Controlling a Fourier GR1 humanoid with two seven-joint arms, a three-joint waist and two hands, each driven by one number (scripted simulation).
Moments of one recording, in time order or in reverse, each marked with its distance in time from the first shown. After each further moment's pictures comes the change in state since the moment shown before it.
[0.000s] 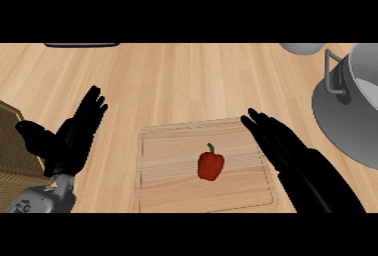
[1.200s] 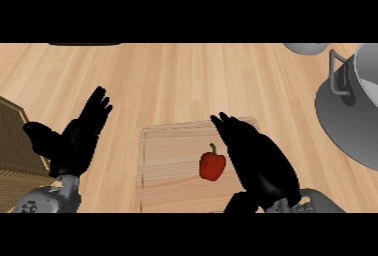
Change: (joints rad) left arm 0.003 -0.045 0.009 -0.004 -0.042 -0.027 0.013; right arm -0.192 0.205 0.080 0.260 -0.087 0.196 0.328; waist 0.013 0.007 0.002
